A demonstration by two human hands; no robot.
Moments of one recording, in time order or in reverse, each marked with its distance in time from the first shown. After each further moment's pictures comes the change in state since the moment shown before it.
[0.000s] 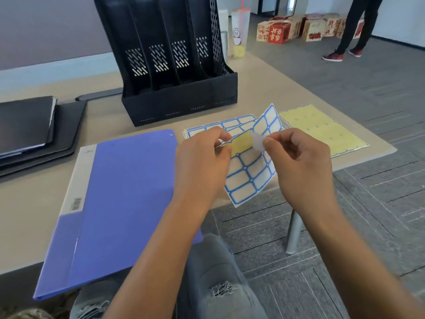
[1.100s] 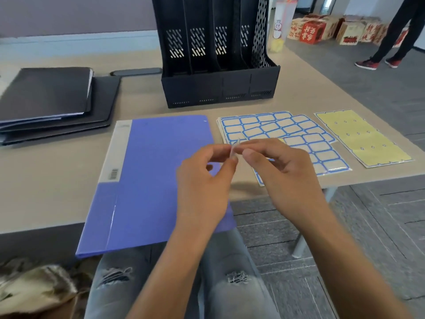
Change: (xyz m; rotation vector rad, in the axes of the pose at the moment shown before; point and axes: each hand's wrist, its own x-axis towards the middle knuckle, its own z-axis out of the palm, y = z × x) left_hand -0.054 -0.032 -0.045 -0.359 0.139 -0.211; right_hand -0.032 -0.024 0.063 0.069 -0.399 -0.001
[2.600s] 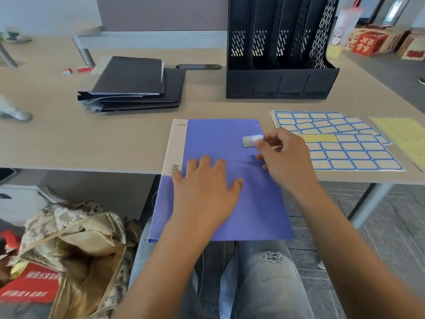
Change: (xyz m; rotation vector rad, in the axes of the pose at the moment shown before) left_hand -0.057 -0.020 -0.100 1.103 -0.217 -0.146; right_hand 0.000 0.007 0.080 -0.245 -0.017 0.065
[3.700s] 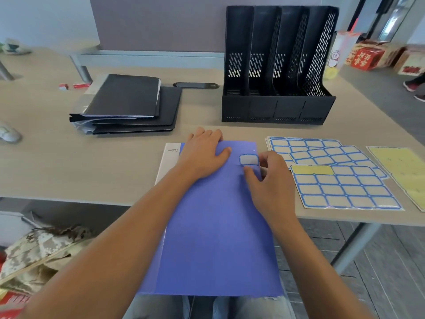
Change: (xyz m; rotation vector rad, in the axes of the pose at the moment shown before) left_hand 0.191 -0.018 0.012 -0.115 0.222 0.304; right_hand 0.031 0.022 0.023 -0.149 0.116 -0.073
